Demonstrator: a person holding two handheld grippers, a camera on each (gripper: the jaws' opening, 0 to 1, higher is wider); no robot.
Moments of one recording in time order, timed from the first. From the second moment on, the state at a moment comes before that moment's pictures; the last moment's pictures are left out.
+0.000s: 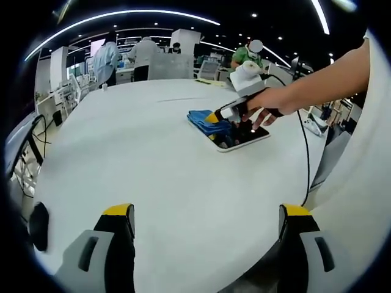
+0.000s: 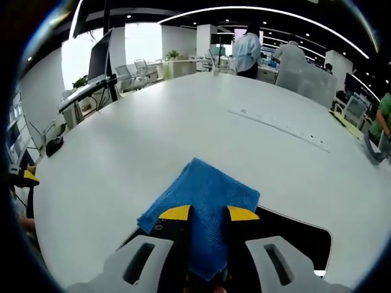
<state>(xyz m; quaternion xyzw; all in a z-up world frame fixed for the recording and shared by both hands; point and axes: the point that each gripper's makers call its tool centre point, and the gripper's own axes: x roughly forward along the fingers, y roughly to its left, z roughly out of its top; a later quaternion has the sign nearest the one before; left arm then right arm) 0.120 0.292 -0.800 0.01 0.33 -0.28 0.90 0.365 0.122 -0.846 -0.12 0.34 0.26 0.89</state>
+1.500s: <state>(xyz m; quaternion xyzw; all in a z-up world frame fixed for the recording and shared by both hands) 0.140 0.275 -0.796 0.02 0.33 -0.29 0.90 0.371 0.081 -0.845 -0.12 0.34 0.25 0.90</state>
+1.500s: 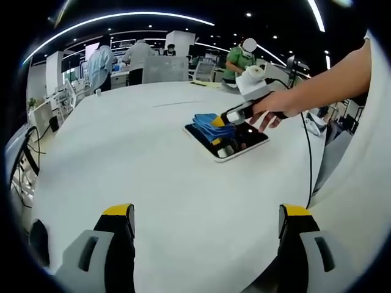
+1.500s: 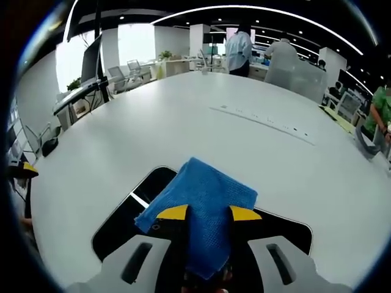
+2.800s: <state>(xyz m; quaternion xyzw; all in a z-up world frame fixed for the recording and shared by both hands) 0.129 0.266 -0.795 0.02 0.33 -0.30 0.90 0.351 0.072 -0.845 -0.11 0.33 0.23 0.91</state>
